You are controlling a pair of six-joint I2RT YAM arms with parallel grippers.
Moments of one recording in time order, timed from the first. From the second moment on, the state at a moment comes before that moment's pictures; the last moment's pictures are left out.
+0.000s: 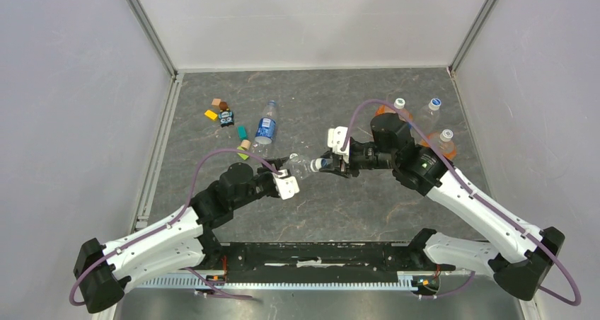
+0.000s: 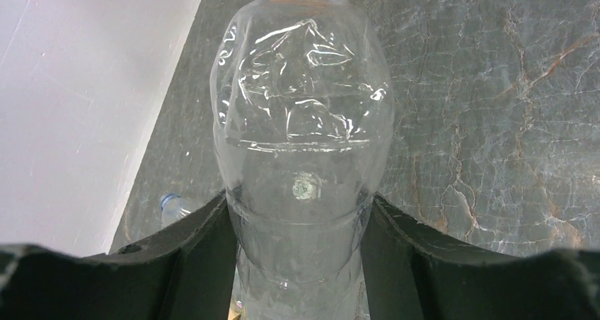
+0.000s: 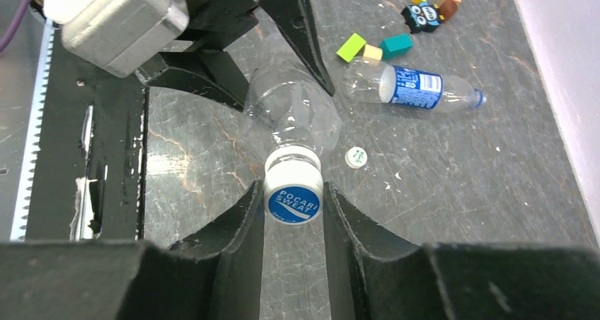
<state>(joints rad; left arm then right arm) -0.90 0.79 0.50 0.02 0.07 0.68 0.77 1.06 1.08 -0.45 -0.56 -0.50</state>
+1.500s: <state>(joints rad) -0.90 0.79 0.48 -0.01 0.15 0.67 0.80 1.10 1.08 -0.56 -0.58 -0.63</state>
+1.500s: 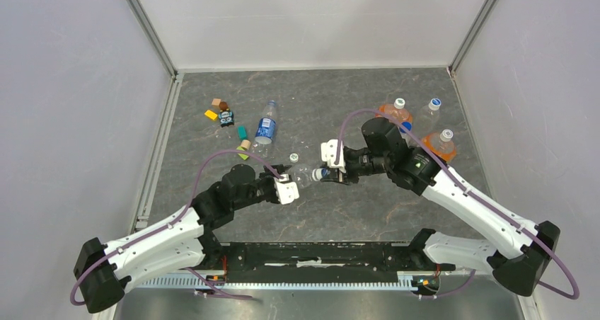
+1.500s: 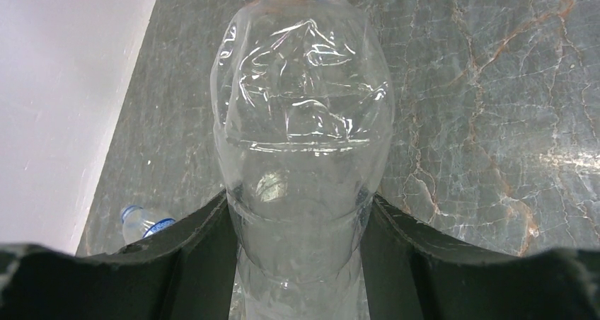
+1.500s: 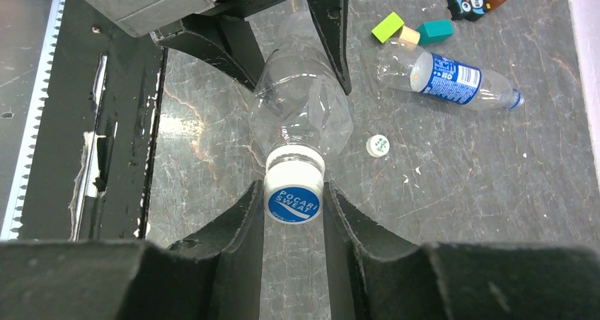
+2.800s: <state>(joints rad) -0.89 0.85 0.35 0.22 0.07 0.63 0.80 1.13 0.95 -0.29 -0.41 0.06</state>
